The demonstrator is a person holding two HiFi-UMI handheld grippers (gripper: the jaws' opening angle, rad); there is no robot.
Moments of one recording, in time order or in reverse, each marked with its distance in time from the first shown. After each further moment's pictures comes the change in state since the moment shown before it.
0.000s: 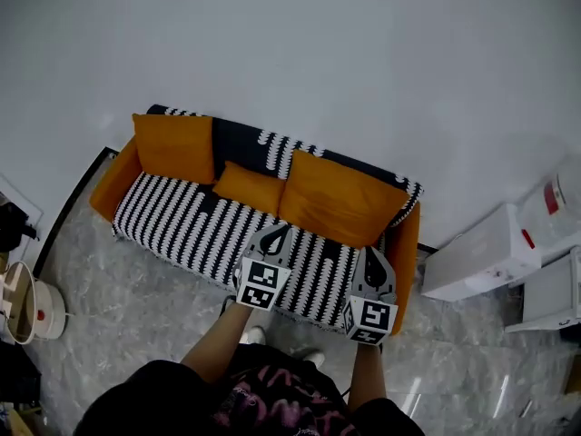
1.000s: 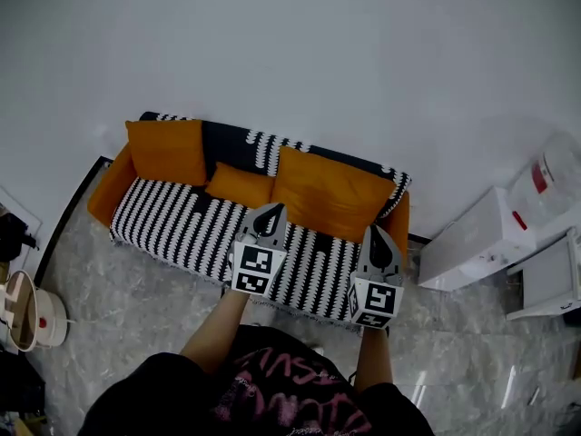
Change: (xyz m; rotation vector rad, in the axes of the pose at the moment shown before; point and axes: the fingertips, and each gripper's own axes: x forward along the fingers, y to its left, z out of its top) left arm -0.012 -0.023 0.061 0.043 -0.130 0.029; right arm -0.028 -0.043 0.039 -0.047 -0.103 -0.043
